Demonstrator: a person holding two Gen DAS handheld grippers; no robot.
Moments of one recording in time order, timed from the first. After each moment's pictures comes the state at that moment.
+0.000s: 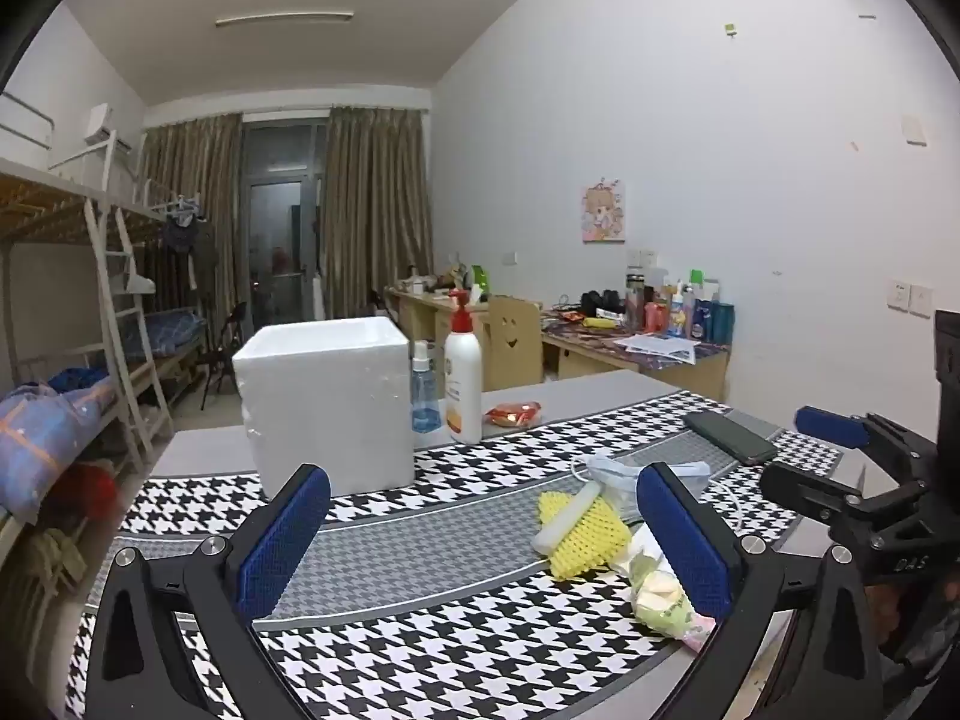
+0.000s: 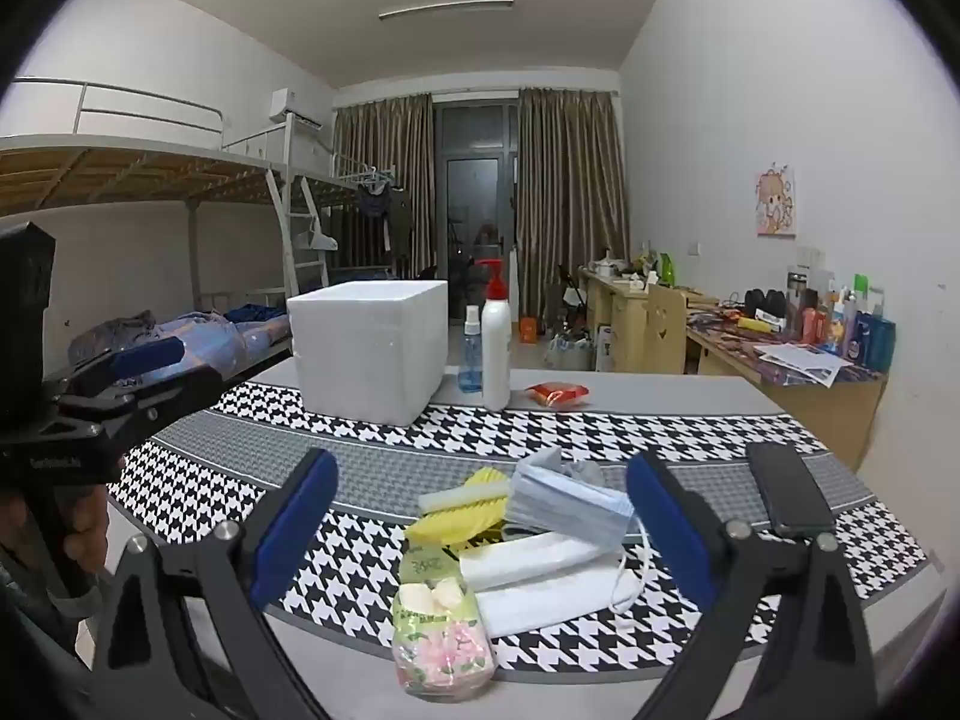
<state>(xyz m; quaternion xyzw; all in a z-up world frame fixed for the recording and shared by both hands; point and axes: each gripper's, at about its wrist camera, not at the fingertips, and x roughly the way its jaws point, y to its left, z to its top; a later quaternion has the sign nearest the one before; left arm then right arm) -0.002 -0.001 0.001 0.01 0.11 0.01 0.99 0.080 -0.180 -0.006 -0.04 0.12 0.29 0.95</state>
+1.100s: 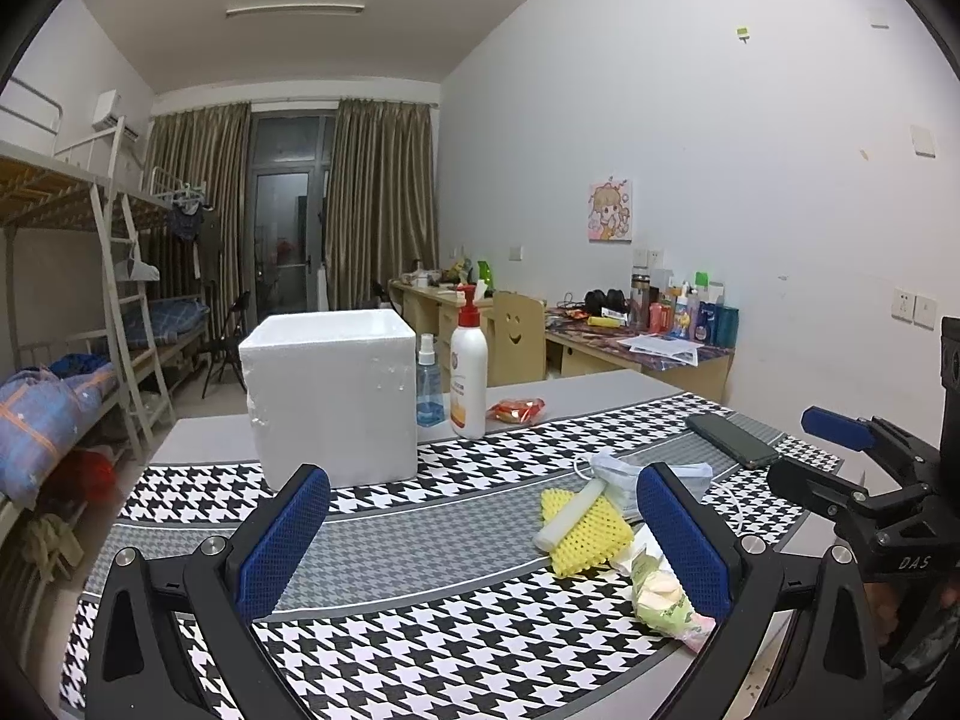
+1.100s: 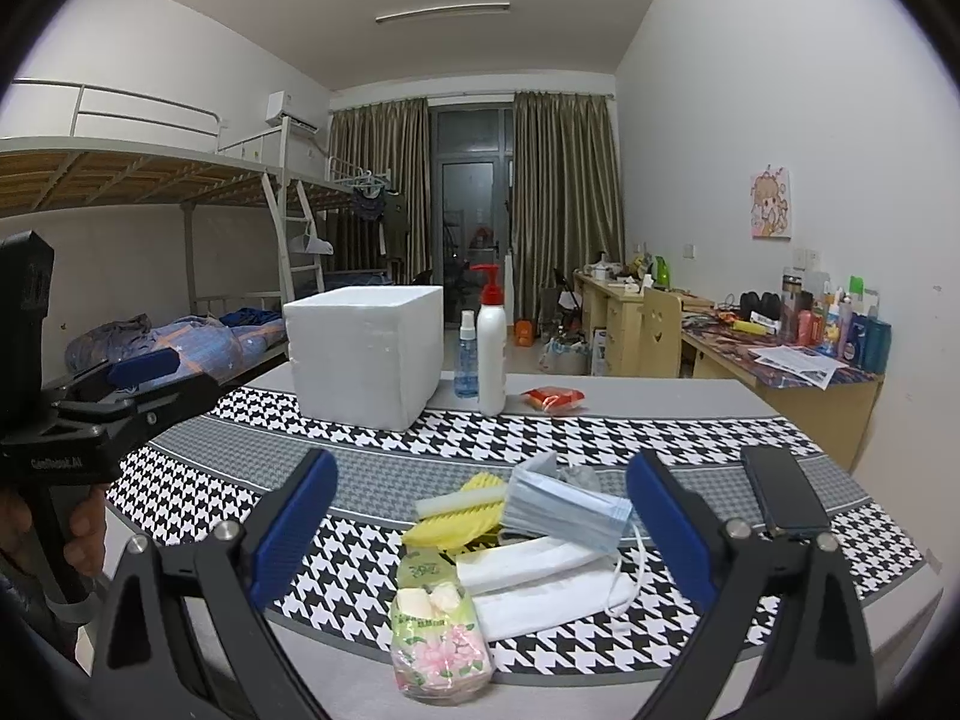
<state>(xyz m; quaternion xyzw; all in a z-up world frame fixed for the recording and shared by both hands) 0.004 0.004 -0.001 -0.01 0.13 0.00 0.99 0.085 -0.180 -0.009 -0.05 0.13 0.29 0.95</state>
